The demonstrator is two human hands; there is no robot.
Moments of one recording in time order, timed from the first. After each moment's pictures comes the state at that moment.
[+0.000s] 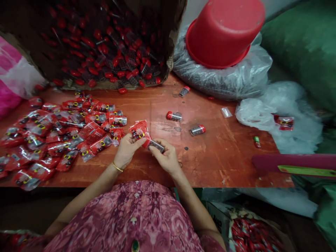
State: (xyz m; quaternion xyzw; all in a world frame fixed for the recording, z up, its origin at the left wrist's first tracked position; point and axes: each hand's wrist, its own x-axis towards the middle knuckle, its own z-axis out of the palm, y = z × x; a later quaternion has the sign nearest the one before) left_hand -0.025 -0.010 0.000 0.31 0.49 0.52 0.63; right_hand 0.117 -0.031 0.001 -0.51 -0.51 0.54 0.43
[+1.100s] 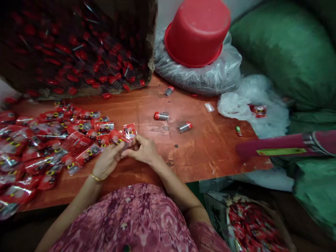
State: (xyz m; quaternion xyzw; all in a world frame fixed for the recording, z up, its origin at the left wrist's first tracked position) left_hand -0.053 -0.013 0.003 0.22 0.48 0.42 0.74; right_hand 0.095 0.001 -0.019 -0.52 -0.62 0.44 0.39
